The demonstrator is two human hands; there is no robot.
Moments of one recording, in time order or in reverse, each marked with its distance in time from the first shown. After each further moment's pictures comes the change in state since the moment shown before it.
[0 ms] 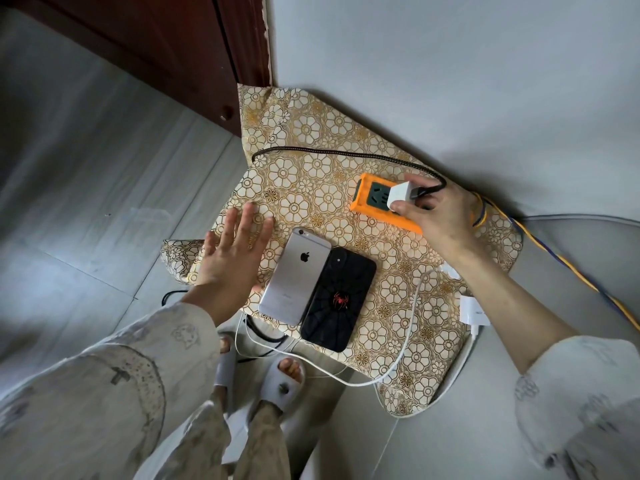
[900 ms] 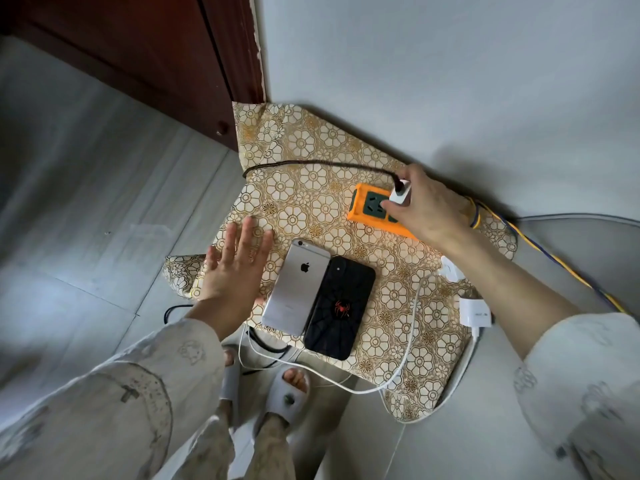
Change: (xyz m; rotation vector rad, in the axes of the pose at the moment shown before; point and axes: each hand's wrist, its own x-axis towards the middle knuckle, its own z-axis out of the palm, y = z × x) left_hand 0.005 -0.003 0.008 0.034 0.038 0.010; right_hand 0.011 -0.026 0.001 -0.572 -0.058 -0.146
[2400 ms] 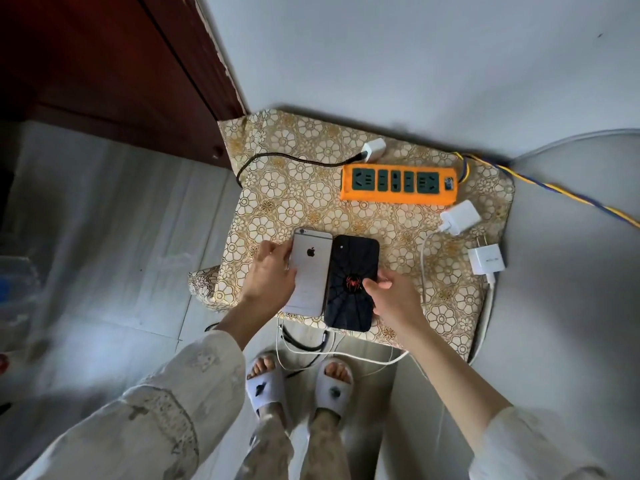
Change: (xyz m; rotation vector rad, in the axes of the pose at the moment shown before) left_hand -0.014 0.032 -0.013 -0.506 0.122 0.014; right_hand -0.145 -0.029 0.088 0.763 -0.118 0.705
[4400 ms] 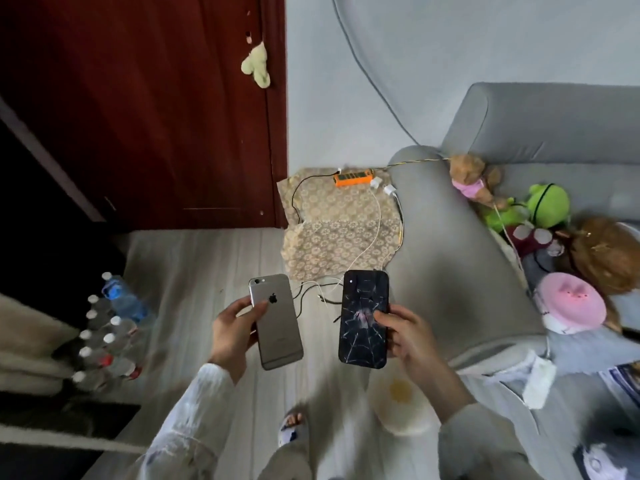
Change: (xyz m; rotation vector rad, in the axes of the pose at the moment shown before) left_hand -0.669 -0.345 -0.216 -1.114 -0.025 0.088; right_hand -0.728 0.190 0.270 0.875 0.189 -0.279
